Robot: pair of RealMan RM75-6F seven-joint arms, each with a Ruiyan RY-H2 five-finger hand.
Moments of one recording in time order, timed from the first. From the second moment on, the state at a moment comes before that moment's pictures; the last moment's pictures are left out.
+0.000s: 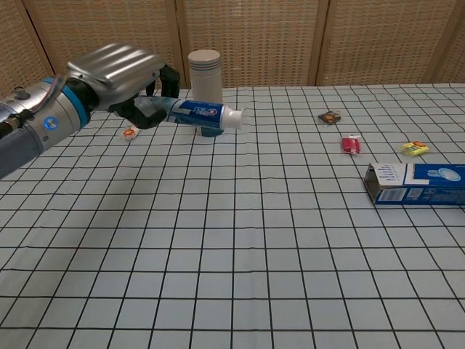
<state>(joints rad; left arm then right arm) -0.87 -1.62 -0.13 -1.43 1.16 1.22 0.66 0.17 -1.29 0.12 -1.48 -1.50 1.43 0.04</state>
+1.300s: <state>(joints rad) -0.74 -1.42 -0.16 -1.59 1.25 1.24 0.62 0.49 -1.45 0.21 -1.20 -0.99 0.87 -0.19</state>
